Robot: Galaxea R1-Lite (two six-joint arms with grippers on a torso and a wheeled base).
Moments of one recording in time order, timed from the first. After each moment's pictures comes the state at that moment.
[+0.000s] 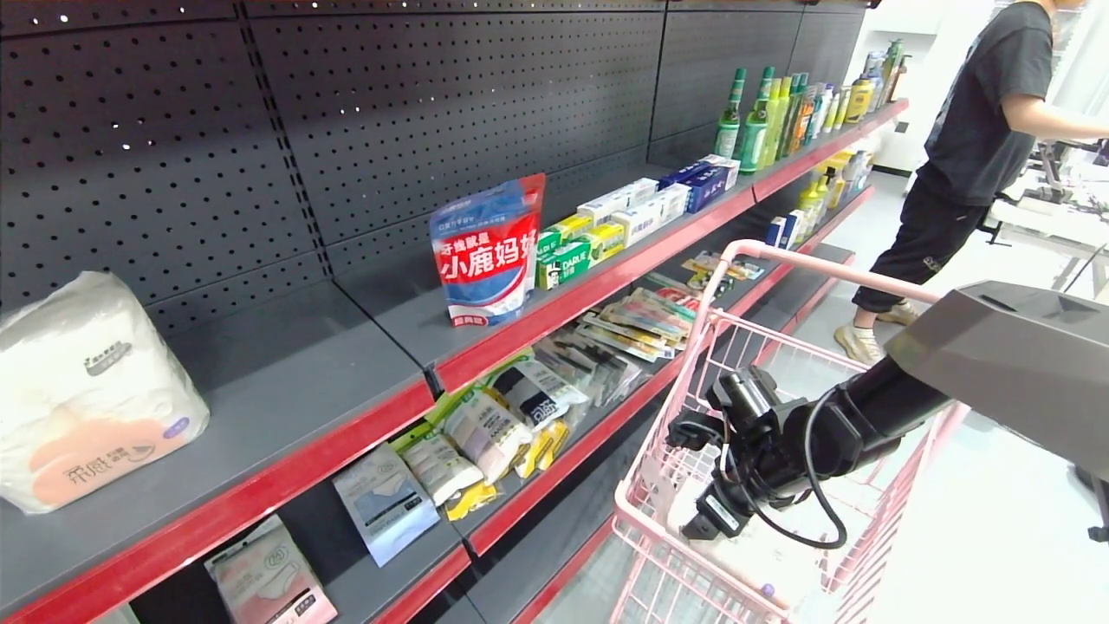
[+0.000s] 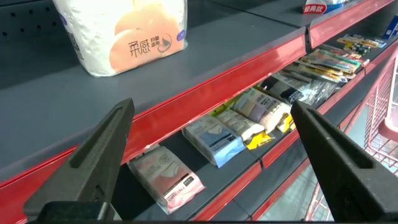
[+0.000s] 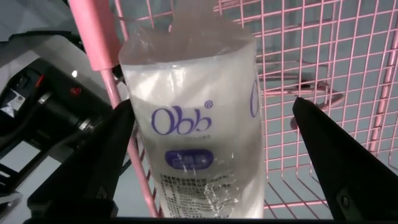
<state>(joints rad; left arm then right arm) 0.00 0.00 0.00 -0.01 0.07 0.01 0.36 2.26 -1.02 -0.06 0.02 -0.39</state>
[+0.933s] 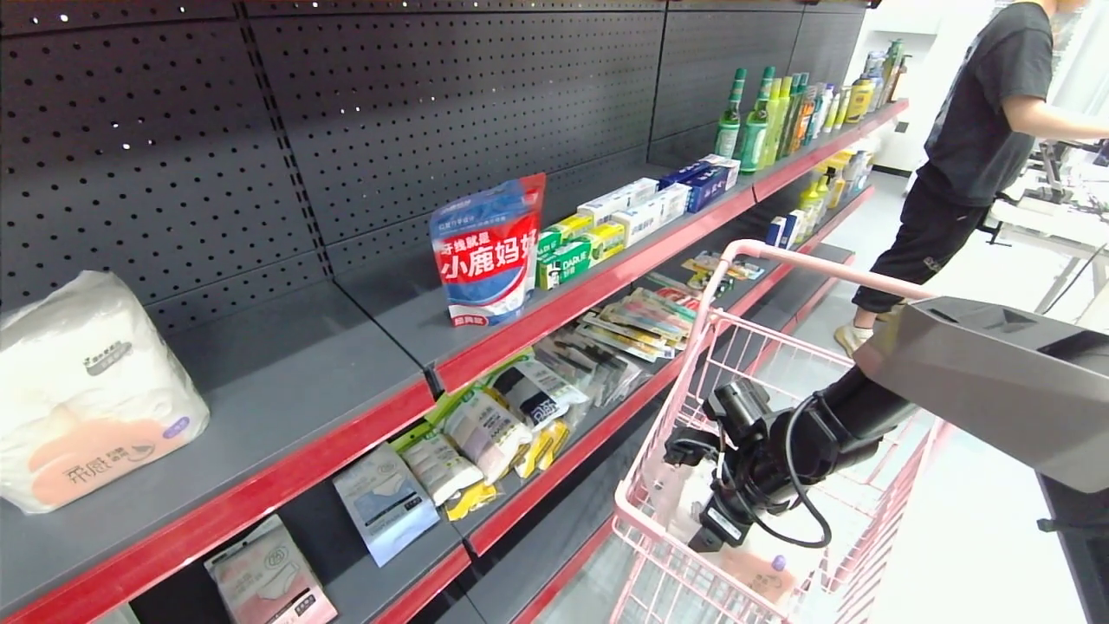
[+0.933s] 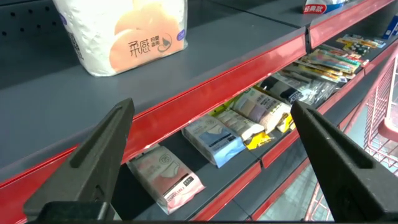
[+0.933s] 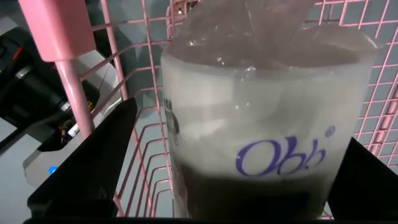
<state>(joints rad) 0.00 0.00 0.00 -0.01 0.07 0.01 0.34 2.36 -1.08 -0.04 0.03 -0.52</state>
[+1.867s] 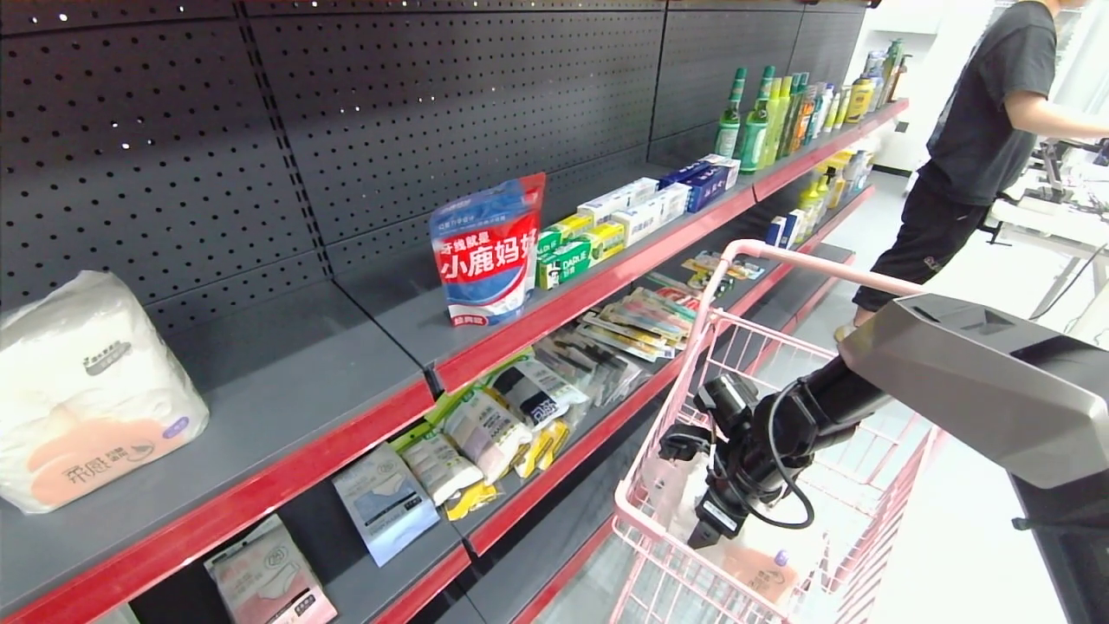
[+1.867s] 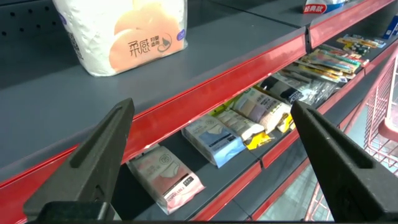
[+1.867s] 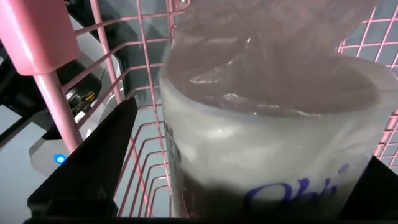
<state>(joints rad) 0.00 0.00 0.00 -0.01 0.07 0.01 0.33 2.42 -1.22 0.12 0.03 -0.53</state>
